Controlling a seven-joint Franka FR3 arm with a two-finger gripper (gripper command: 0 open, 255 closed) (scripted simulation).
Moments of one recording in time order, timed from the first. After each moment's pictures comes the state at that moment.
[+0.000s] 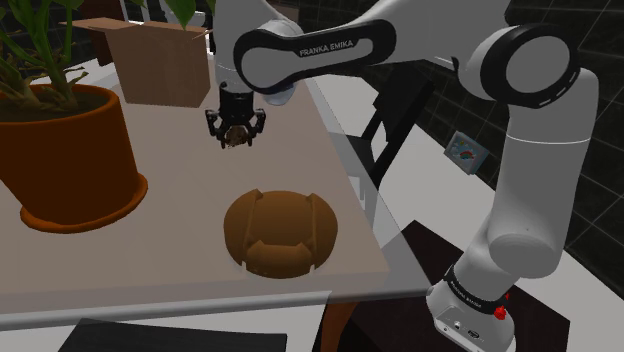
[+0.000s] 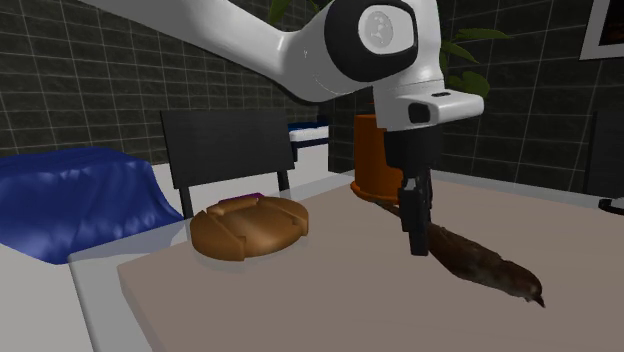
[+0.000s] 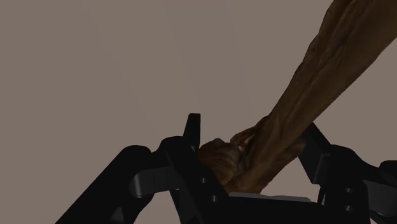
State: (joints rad) arm 0.14 0.33 0.45 -1.57 -0.30 1.98 0.97
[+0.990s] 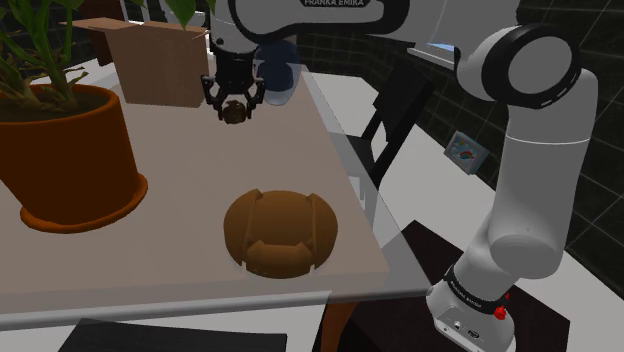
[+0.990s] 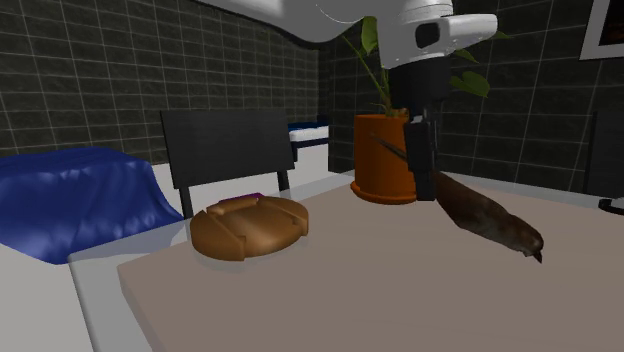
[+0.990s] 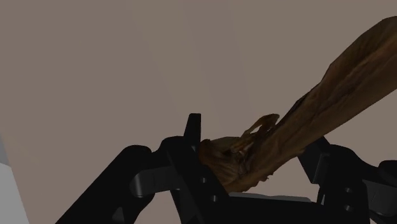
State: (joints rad) arm 0.16 0.33 0.46 -1.36 -0.29 1.78 0.94
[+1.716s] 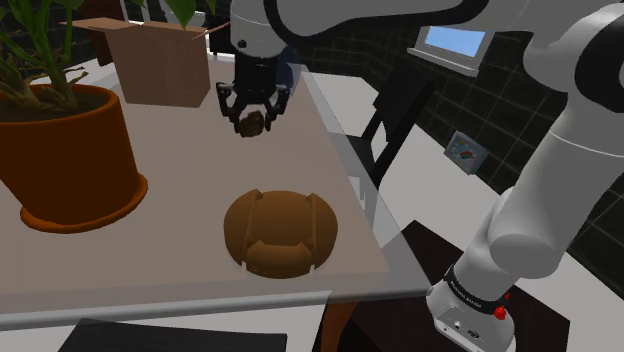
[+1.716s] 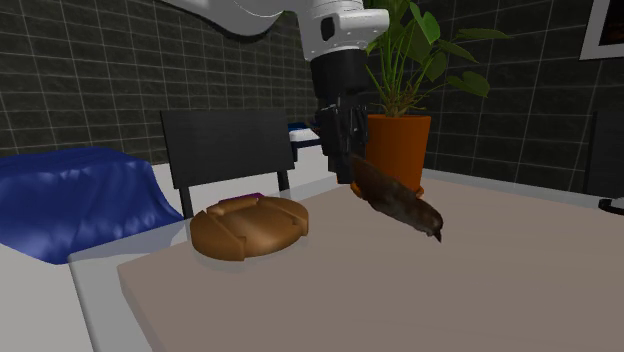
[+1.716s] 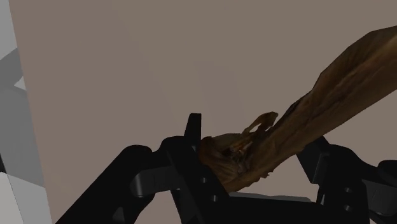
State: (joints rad) arm 0.15 0.03 0.50 -1.70 -0.16 1.84 0.99
